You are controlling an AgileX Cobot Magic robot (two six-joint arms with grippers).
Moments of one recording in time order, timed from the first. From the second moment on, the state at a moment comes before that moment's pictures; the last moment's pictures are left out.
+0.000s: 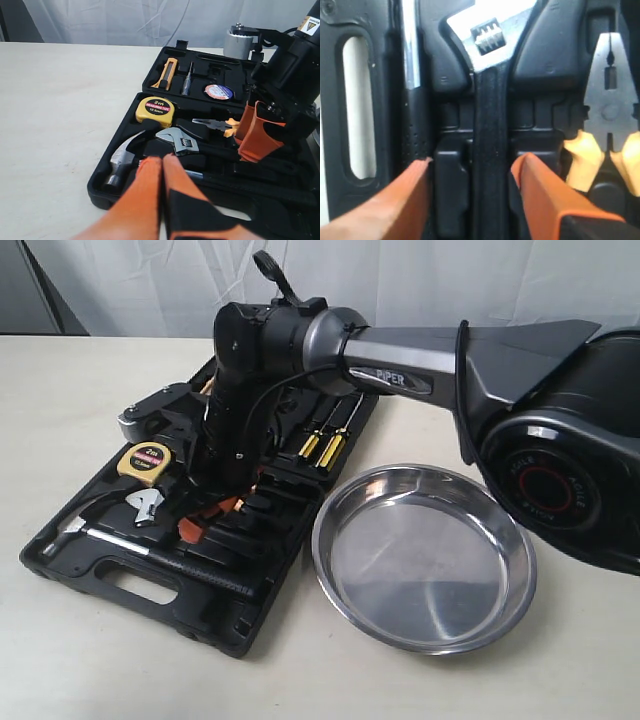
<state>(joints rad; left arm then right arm) -0.04 0.01 -0.01 -0.18 0.35 0.04 0.79 2.34 -1.92 0.38 1.04 -0.49</state>
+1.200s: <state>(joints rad) -0.04 0.01 -0.01 -0.18 0.35 0.04 0.86 2.42 -1.95 0.20 0.87 -0.47</state>
